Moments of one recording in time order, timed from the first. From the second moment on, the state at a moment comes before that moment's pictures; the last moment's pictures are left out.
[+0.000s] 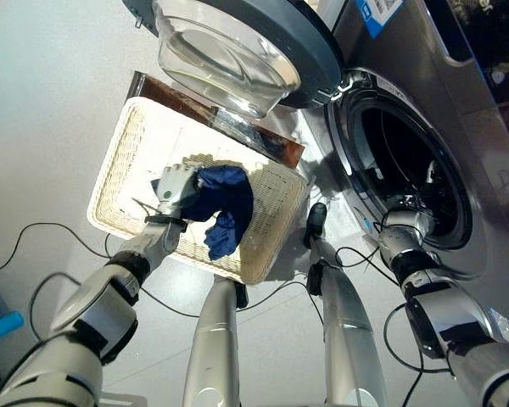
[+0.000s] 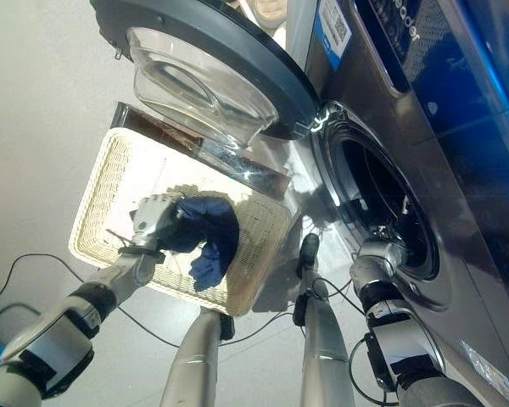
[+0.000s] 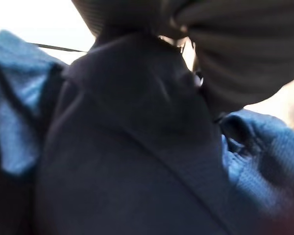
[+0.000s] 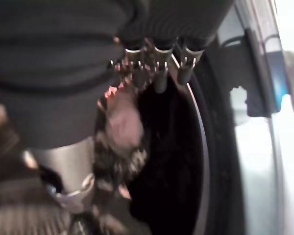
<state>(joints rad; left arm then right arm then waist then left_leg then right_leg) -0.79 0.51 -0.58 1.00 0.38 -0.34 0.85 -0.79 -0.33 0.09 0.95 1.35 -0.62 -0.31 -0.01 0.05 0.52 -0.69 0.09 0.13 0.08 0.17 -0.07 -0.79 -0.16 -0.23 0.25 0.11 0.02</state>
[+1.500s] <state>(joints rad) -0.70 0.56 -0.61 0.47 -0.10 -0.75 0.29 -0.87 -0.48 0.61 0.83 0.33 -0.38 0.19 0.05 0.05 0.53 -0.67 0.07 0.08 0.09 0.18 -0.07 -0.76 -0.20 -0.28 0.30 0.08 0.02</state>
